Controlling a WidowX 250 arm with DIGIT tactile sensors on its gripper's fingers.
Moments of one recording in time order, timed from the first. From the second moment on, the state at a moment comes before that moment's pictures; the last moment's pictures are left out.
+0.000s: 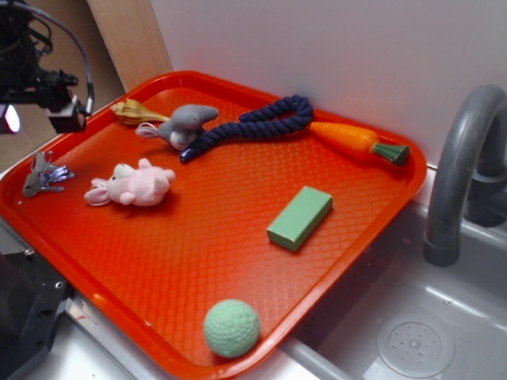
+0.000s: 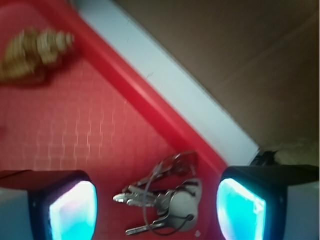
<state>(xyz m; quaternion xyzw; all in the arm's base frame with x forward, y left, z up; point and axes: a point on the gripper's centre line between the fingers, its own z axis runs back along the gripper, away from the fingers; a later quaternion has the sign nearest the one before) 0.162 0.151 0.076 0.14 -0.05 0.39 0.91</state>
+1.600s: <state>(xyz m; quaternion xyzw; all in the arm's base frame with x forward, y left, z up) 0.155 0.152 0.030 0.17 -0.07 0.38 0.91</state>
